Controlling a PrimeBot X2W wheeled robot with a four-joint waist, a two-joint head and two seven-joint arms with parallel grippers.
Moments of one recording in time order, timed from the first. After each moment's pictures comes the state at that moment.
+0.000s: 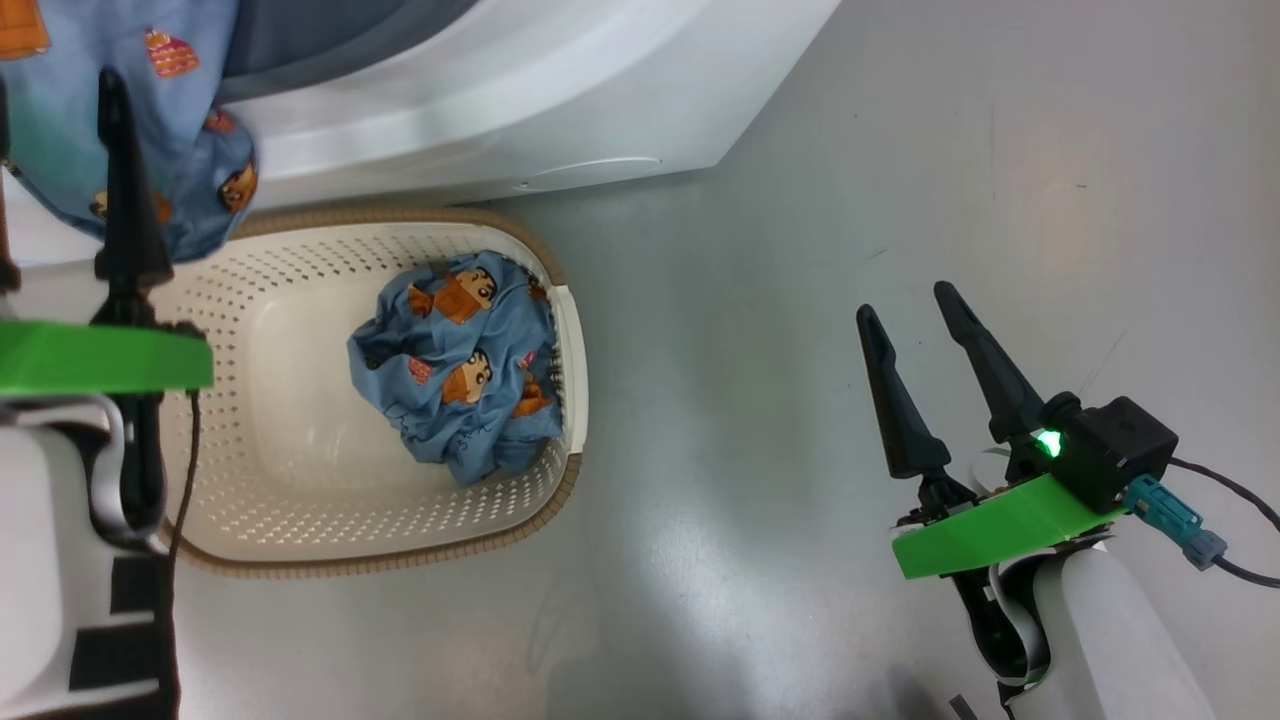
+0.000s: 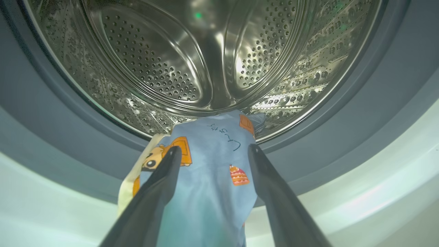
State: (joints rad) left arm -0.62 0.14 0.09 0.22 -0.18 -0.08 -0.26; right arm -0.31 -0.05 0.13 0.11 0.24 0.13 -0.26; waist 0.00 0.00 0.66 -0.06
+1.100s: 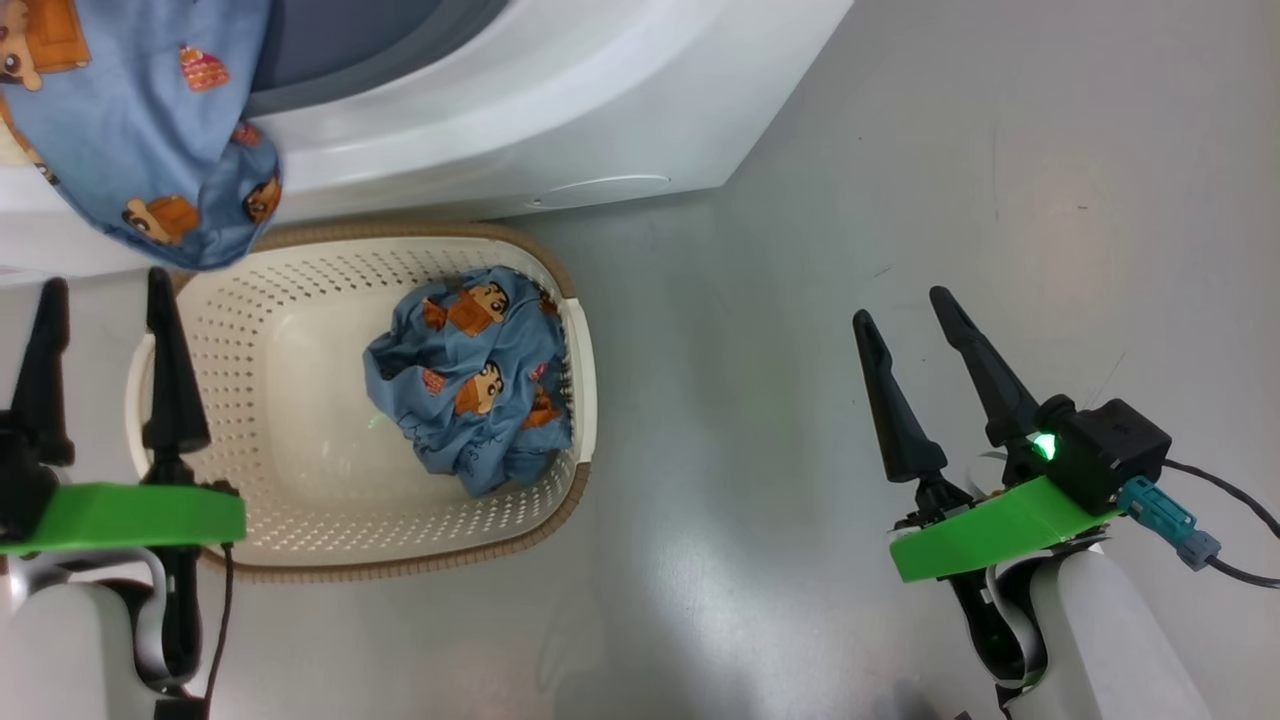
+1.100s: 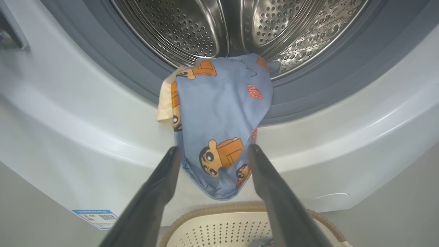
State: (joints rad) left arm -0.36 0.08 0.17 0.14 -0.15 -0.08 -0.26; right arm -0.31 -0.06 0.13 0.12 0.24 0.13 -0.26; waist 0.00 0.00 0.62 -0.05
